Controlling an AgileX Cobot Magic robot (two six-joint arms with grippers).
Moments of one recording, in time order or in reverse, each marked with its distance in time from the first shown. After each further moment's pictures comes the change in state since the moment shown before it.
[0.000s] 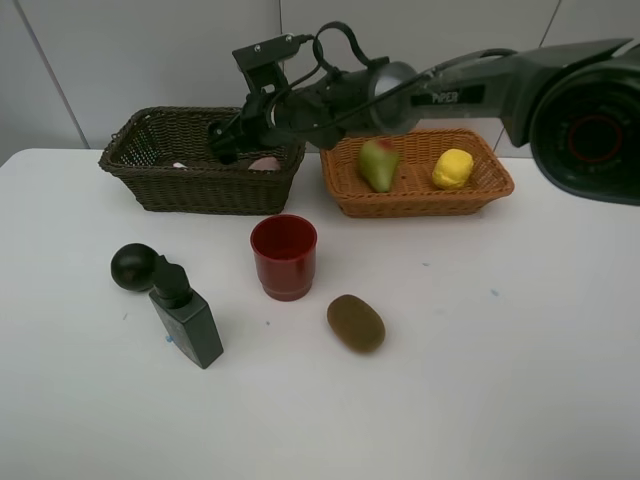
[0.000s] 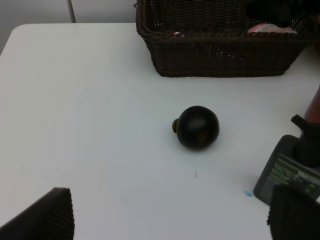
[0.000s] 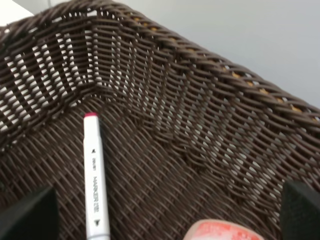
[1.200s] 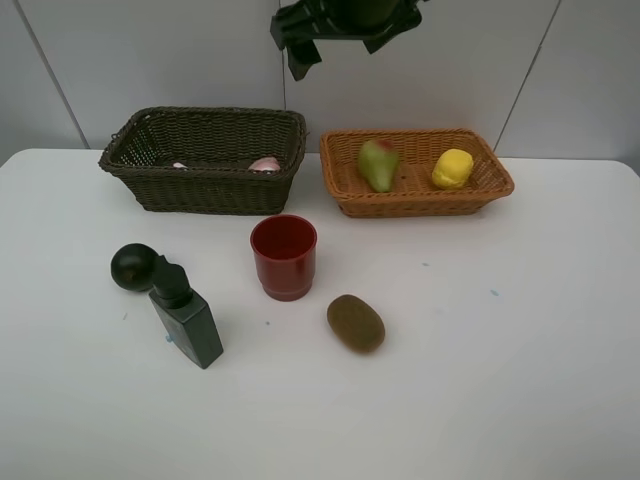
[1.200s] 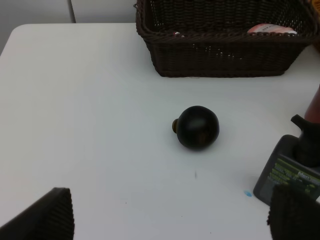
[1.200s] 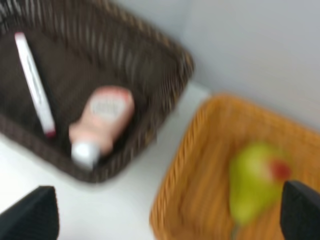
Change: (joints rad) left arm 0.000 0.000 0.000 0.000 0.000 0.000; right arm 0.001 -0.469 -0.003 0.052 0.903 -0.033
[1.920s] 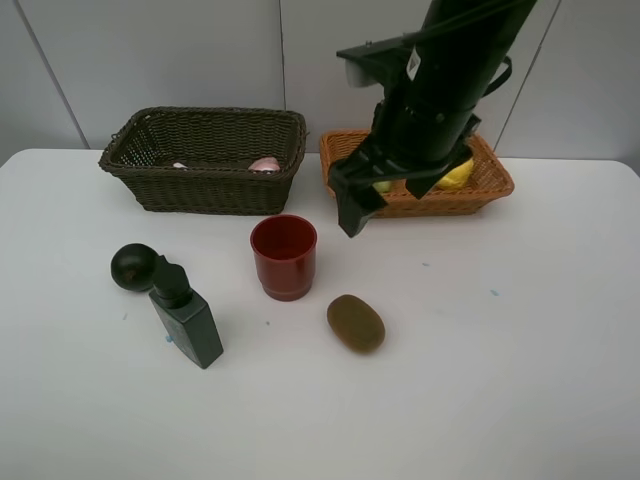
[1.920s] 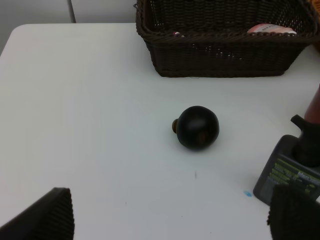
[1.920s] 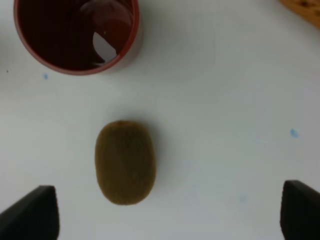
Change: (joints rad) left arm 0.000 0.000 0.000 0.000 0.000 0.000; right arm 0.000 -0.194 0.506 0.257 0.081 -0.168
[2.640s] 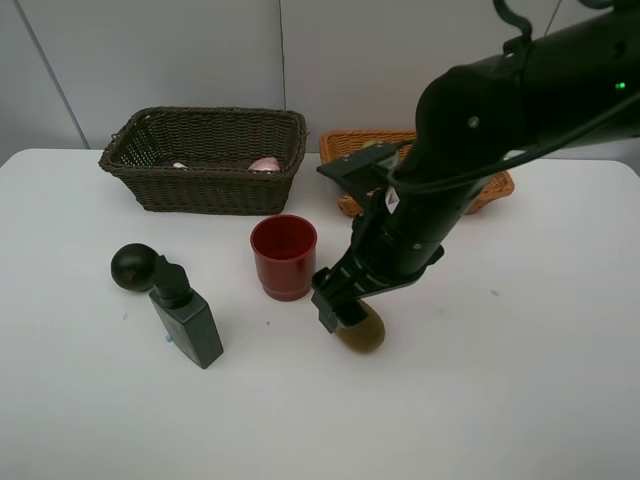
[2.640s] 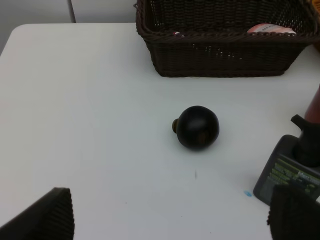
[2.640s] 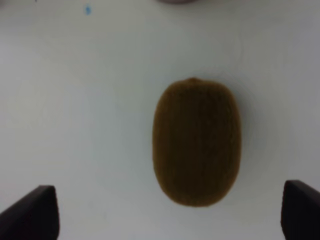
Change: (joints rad) left arm 0.000 0.000 0.000 0.000 0.000 0.000; right arm 0.105 0.000 0.307 0.051 -0.335 -0.011
